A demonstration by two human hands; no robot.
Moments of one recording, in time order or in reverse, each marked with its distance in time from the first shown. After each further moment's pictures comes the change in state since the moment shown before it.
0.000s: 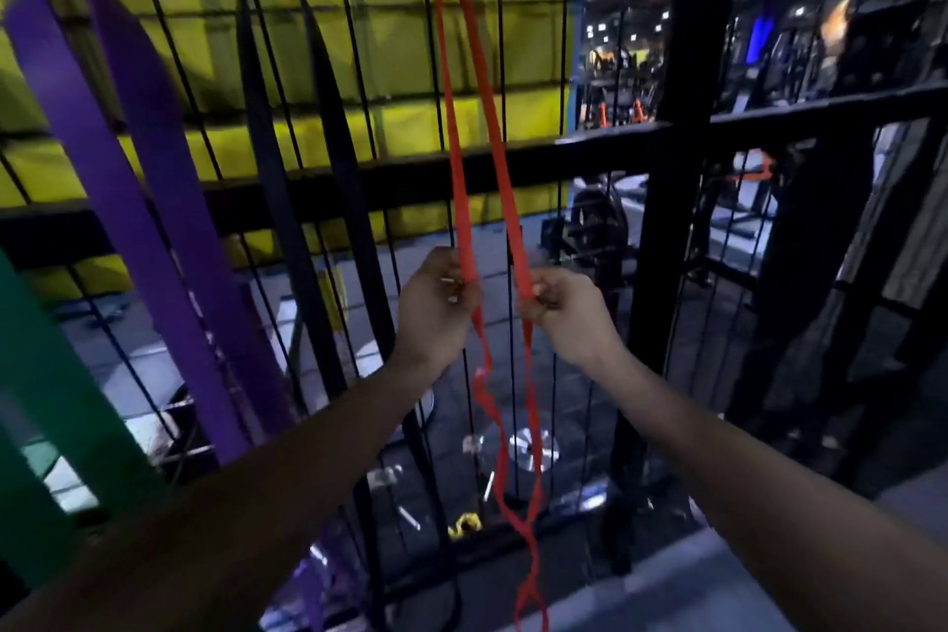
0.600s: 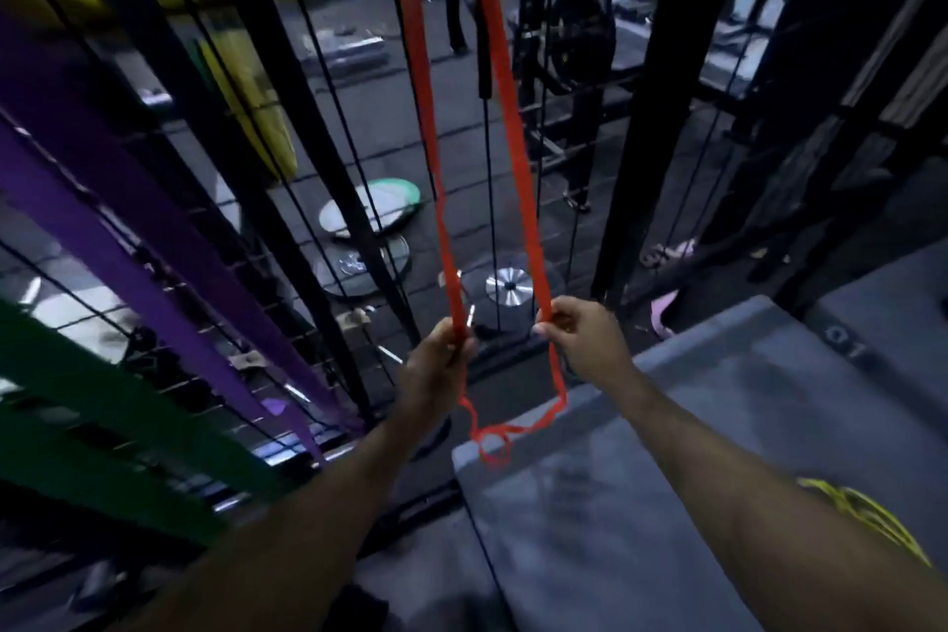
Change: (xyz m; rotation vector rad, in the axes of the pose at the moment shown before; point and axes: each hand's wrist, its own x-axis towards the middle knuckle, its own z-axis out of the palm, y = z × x) left_hand -0.172 -0.159 0.069 0.097 -0.377 -0.452; right_hand -0.144 0.155 0.070 -0.040 -0.108 0.440
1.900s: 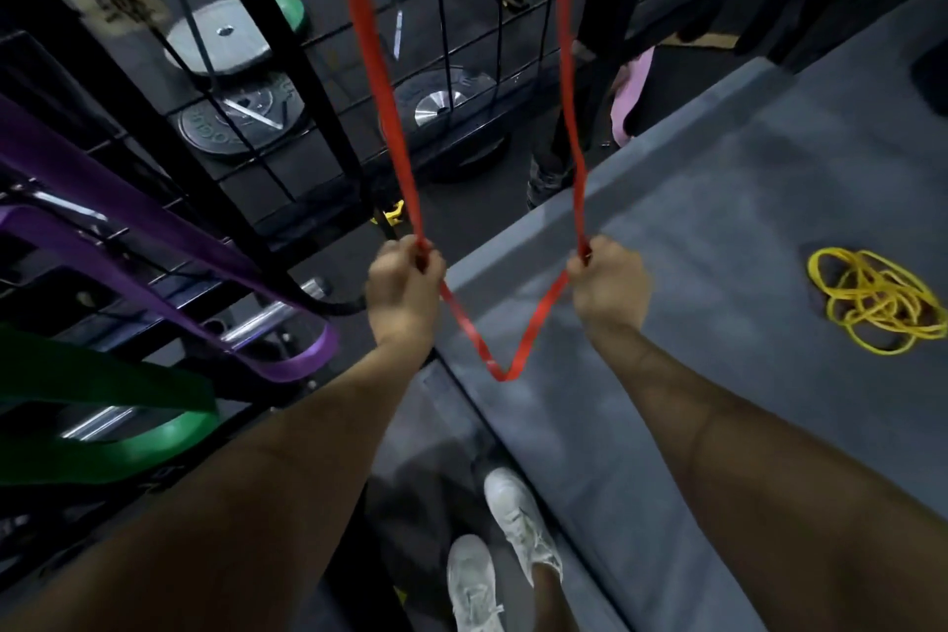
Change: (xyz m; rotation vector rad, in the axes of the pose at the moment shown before) left_hand -0.014 -0.204 0.135 0.136 0.121 -0.176; right_hand -0.076 0.198 0.146 -0.453 0.303 0.565
